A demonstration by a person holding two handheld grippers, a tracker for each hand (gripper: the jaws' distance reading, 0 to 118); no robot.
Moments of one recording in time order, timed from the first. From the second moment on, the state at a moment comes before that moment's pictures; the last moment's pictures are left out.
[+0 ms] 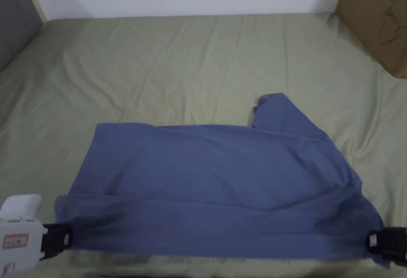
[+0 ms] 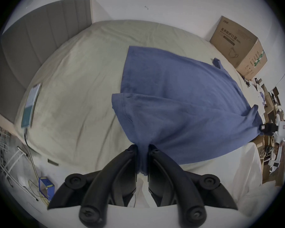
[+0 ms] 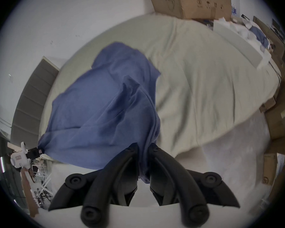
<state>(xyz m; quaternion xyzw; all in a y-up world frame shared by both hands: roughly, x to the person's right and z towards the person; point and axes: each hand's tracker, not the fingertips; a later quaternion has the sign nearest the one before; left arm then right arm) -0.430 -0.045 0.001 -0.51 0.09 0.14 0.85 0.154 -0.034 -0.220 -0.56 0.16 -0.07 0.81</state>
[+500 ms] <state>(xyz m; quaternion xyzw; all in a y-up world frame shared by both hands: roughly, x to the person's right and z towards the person) -0.439 -0.010 -0.032 -0.44 0.10 0.15 0.88 0.136 0.021 -0.281 -0.47 0.16 -0.04 0.87</state>
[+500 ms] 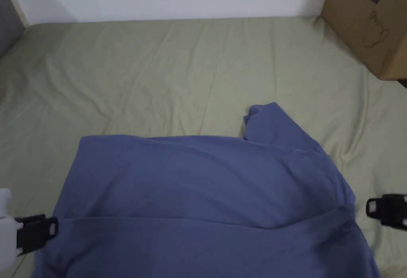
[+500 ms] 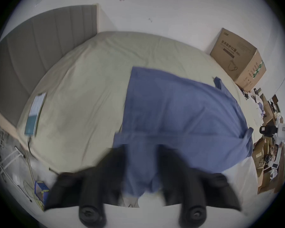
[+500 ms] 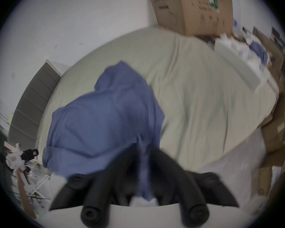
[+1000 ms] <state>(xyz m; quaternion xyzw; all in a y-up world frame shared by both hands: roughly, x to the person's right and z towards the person) -0.453 -0.022 -0.167 -0.46 0.08 0.14 0.87 0.032 -0.056 -0.501 -0.52 0.17 0.02 0.83</state>
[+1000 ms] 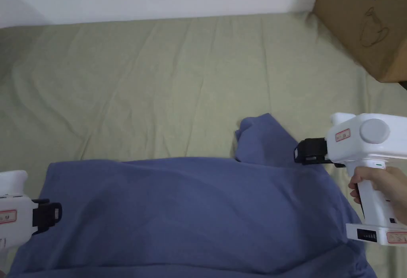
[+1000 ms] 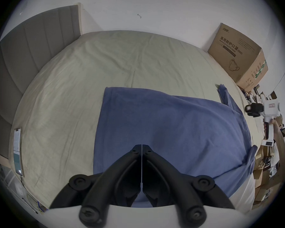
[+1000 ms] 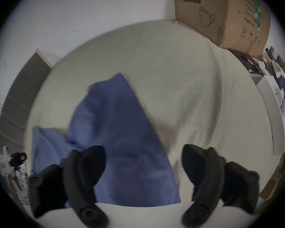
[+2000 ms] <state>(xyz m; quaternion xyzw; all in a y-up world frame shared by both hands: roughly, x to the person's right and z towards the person) -0.525 -0.073 -0.298 -0.50 0.19 0.11 0.84 0.012 -0.057 -0.534 -0.54 0.17 0.08 0.82</state>
